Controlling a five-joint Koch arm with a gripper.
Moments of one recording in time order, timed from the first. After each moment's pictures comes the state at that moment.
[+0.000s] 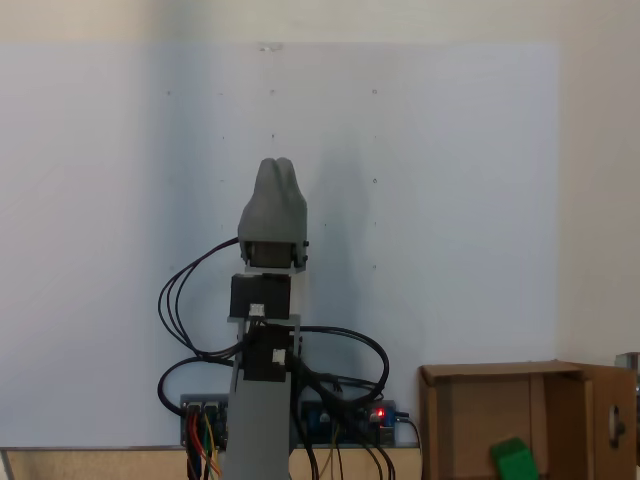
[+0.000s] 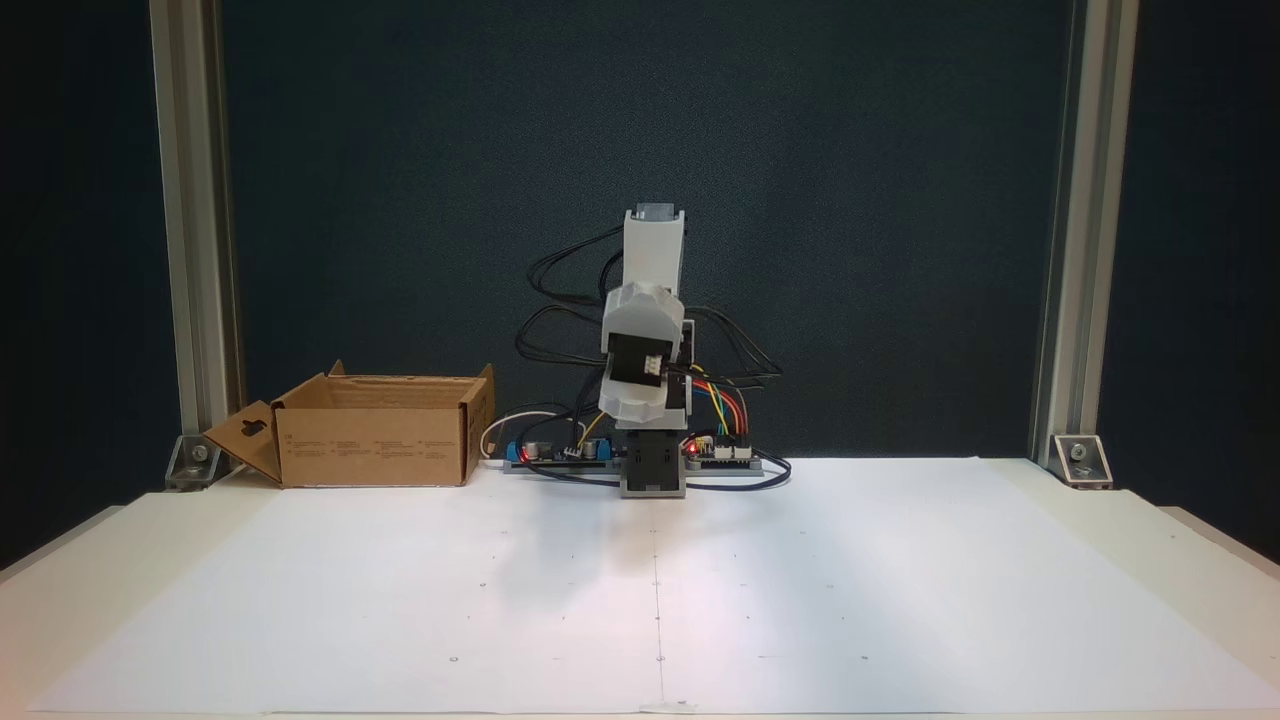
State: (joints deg) arm 3.4 129.4 136.8 -40.3 -9.2
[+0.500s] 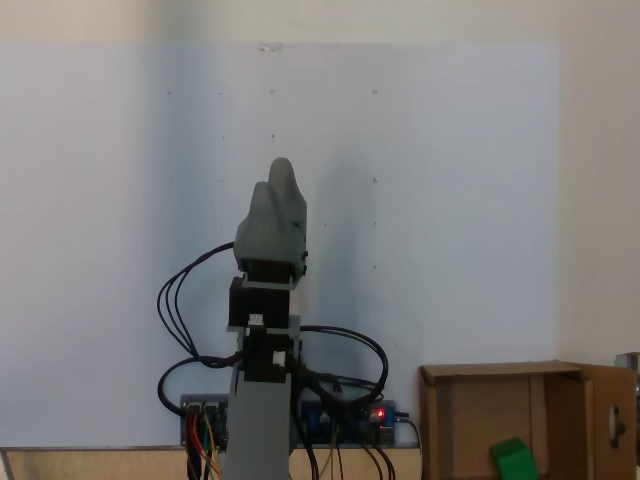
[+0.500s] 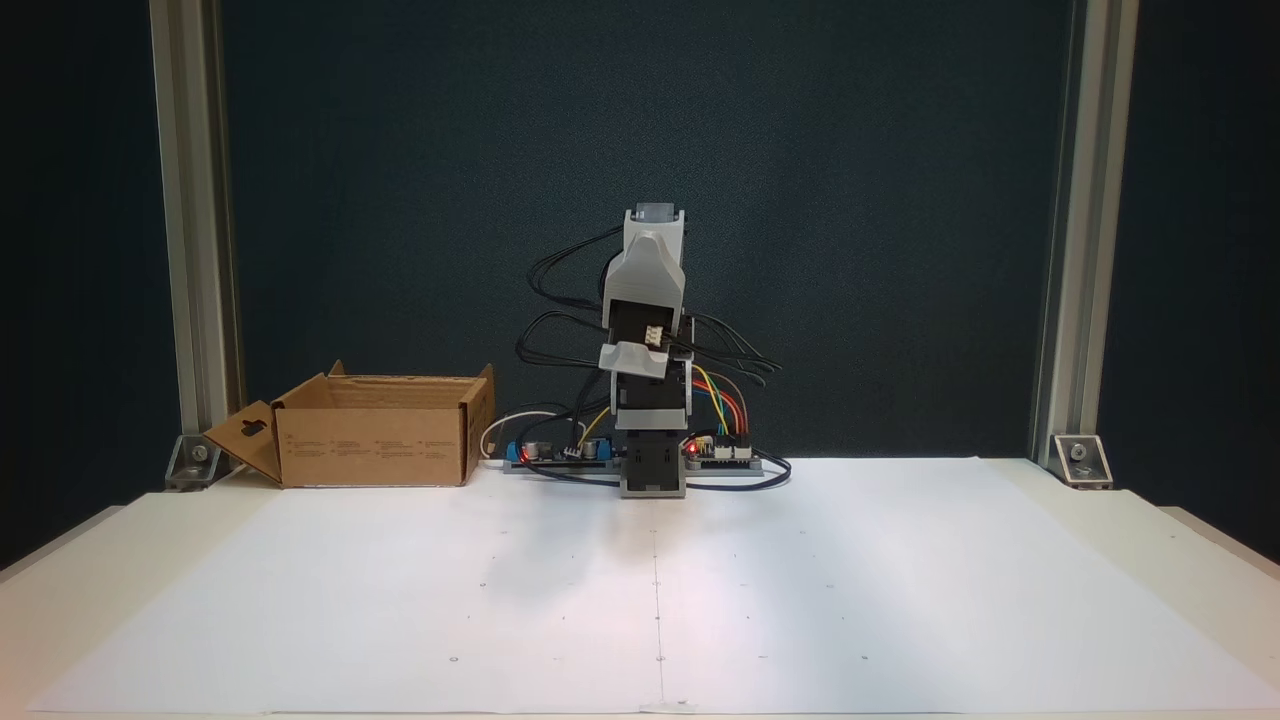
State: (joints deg) arm 3.3 129.4 139.0 -55.1 -9.2
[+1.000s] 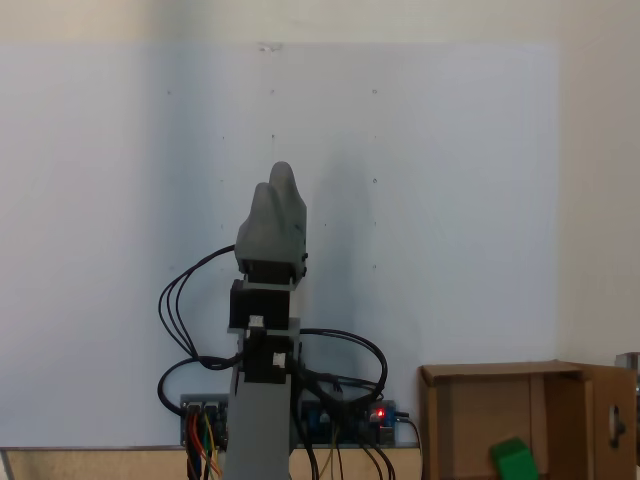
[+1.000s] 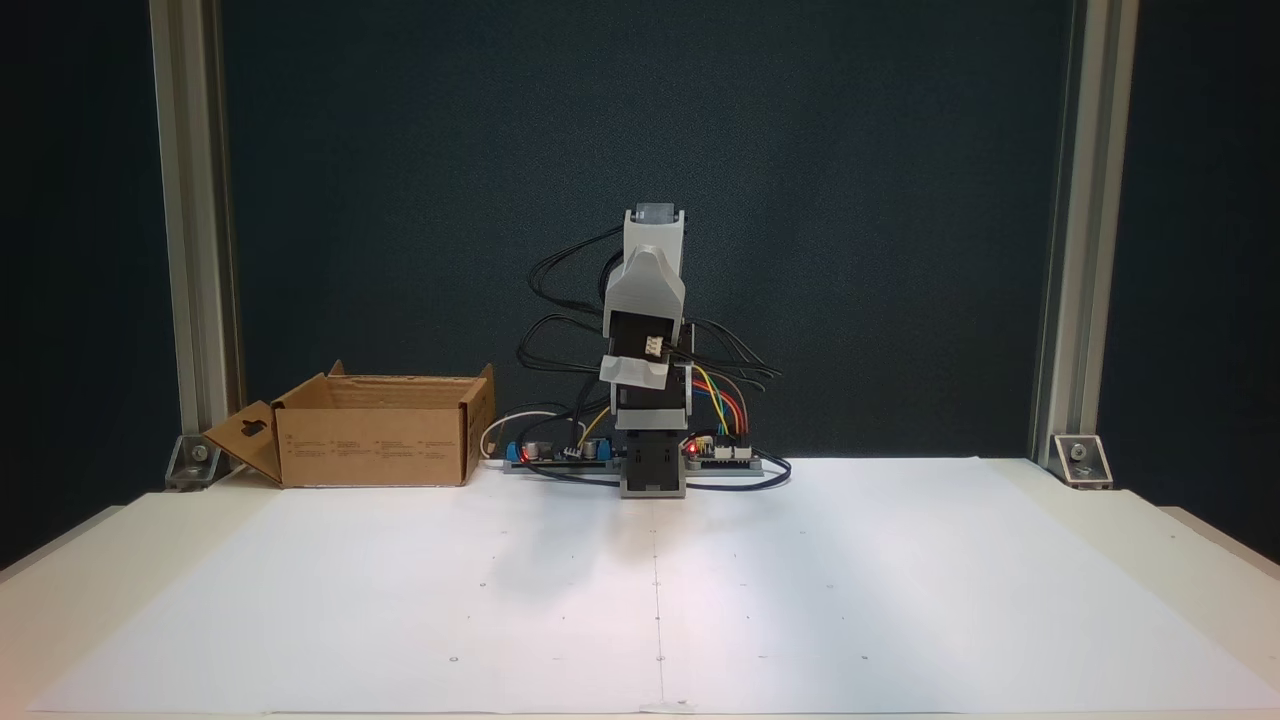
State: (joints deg) arm 3.3 129.4 141.0 -55.1 -9.2
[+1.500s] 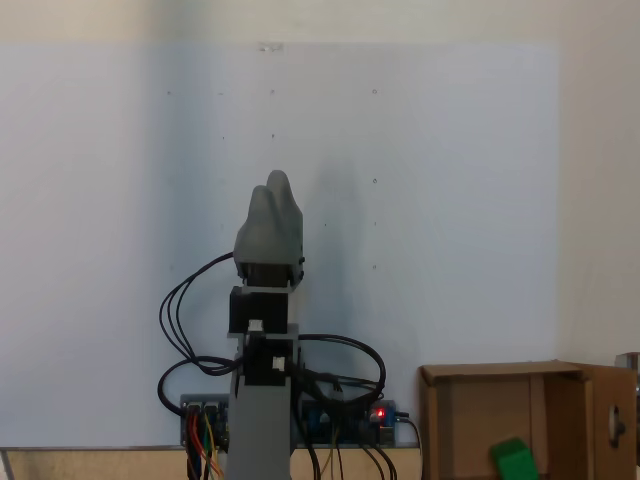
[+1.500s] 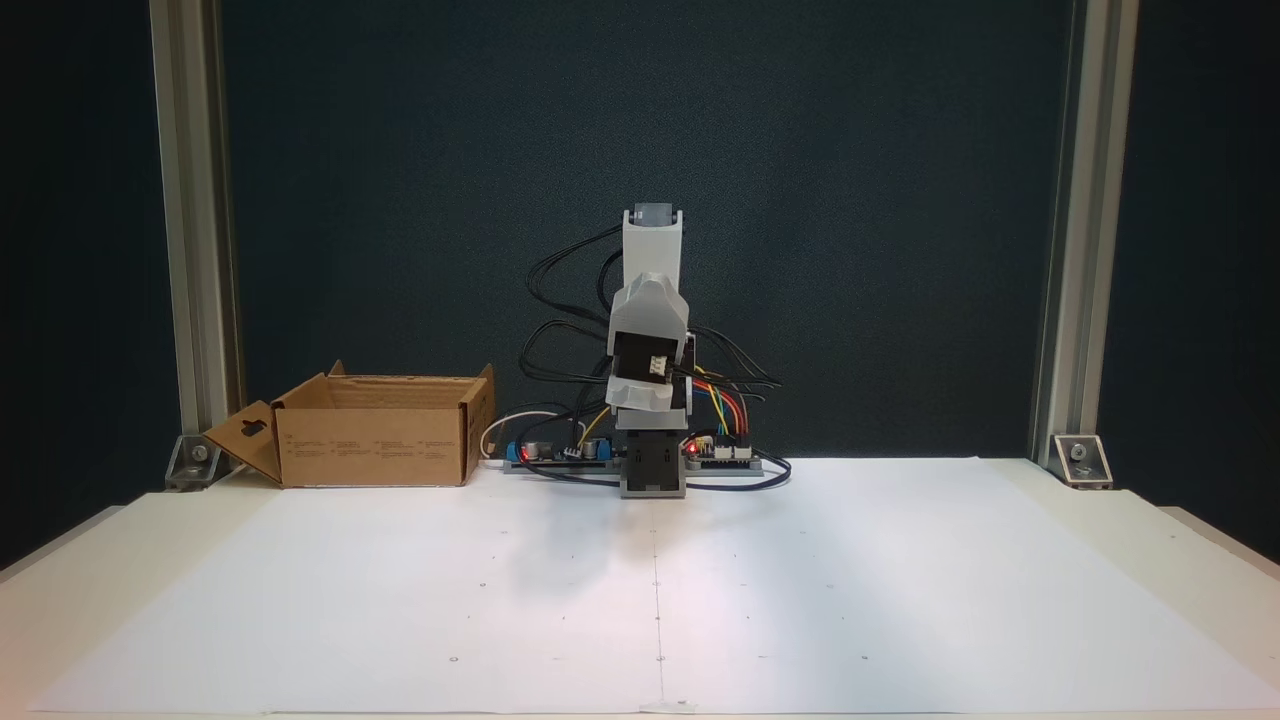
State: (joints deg) arm 2.0 129.4 144.8 -55.0 -9.2
